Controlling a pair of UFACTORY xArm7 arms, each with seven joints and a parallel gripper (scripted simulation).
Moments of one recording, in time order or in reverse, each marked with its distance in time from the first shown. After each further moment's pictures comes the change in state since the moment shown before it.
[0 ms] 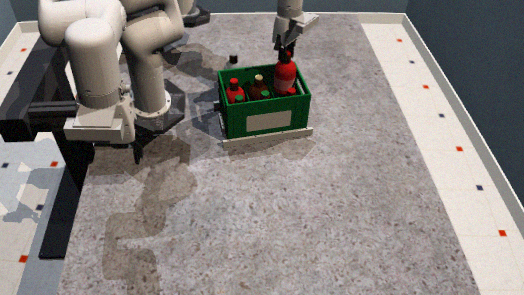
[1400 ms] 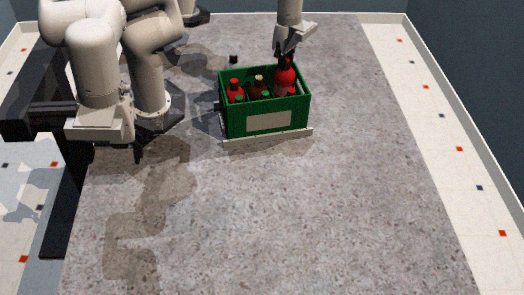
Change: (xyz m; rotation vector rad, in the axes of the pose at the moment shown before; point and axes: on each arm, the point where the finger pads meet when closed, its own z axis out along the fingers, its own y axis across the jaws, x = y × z) left arm 0.000 0.000 0.028 0.000 0.001 0.000; right arm 0.000 0.000 0.000 0.000 0.000 0.000
